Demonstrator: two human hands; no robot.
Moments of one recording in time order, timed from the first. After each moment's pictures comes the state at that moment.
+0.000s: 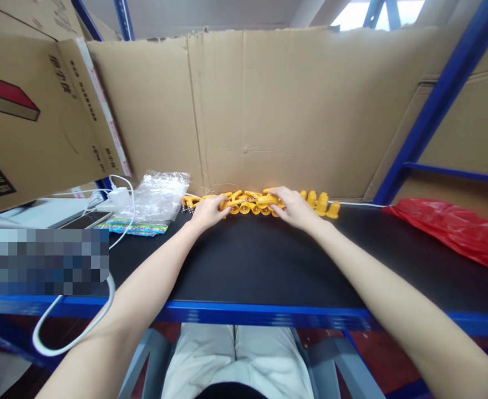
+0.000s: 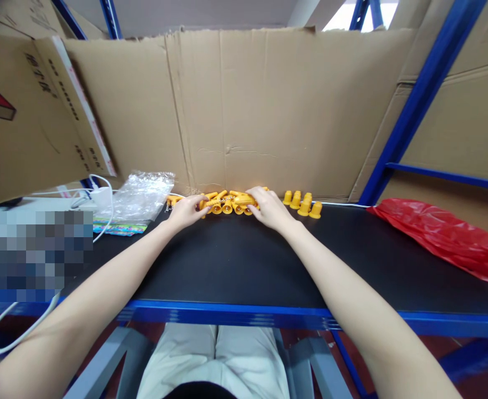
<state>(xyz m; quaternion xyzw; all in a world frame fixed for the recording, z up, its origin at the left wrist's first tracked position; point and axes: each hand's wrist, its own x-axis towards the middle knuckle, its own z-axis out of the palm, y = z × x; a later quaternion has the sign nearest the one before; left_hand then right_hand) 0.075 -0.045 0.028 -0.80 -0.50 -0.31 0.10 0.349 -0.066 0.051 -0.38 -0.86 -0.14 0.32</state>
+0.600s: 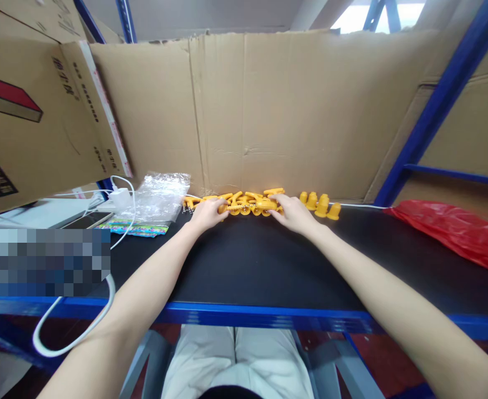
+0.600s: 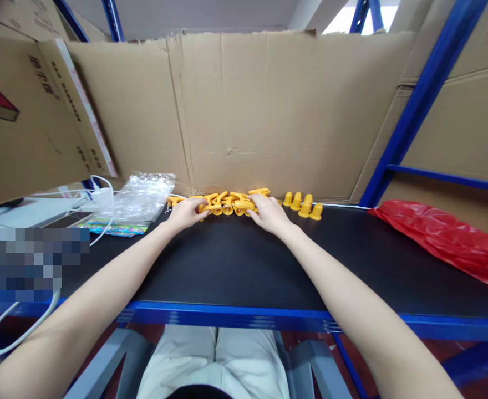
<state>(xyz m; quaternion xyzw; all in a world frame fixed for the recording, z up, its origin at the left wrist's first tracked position) 0.071 -0.044 0.028 -0.80 -0.52 -0.26 0.12 0.346 -0.062 0.039 -0.43 -0.84 -0.16 0.29</state>
